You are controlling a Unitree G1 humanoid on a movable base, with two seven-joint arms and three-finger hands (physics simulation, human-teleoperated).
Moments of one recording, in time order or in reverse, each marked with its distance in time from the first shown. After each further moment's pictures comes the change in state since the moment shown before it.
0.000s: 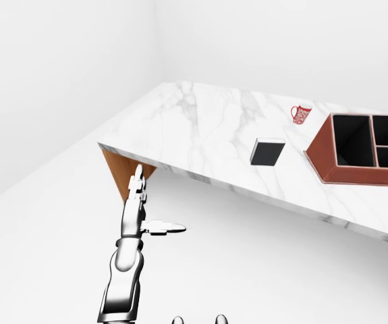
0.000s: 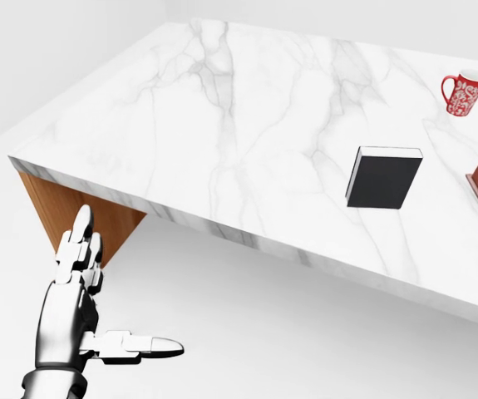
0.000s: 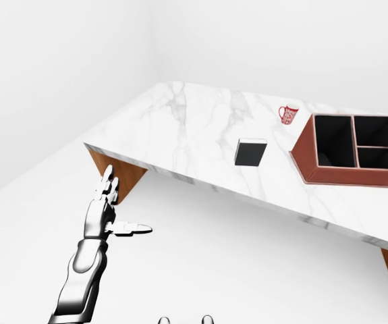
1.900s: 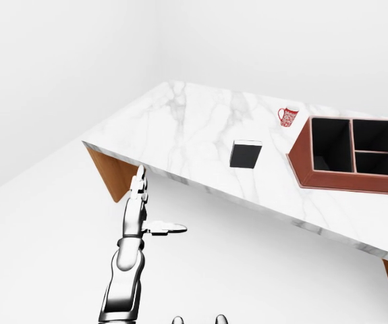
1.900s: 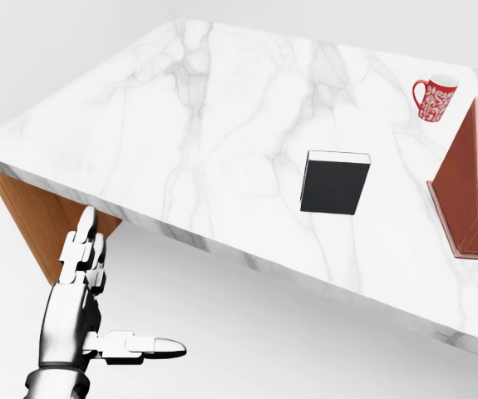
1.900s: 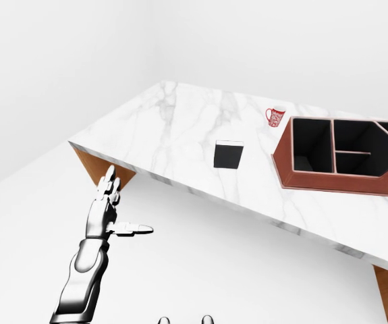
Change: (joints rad) left arm -0.006 -0.001 -0.006 0.014 0.011 0.000 0.001; right arm -0.005 0.004 0.012 -0.001 -0.032 0.000 -0.004
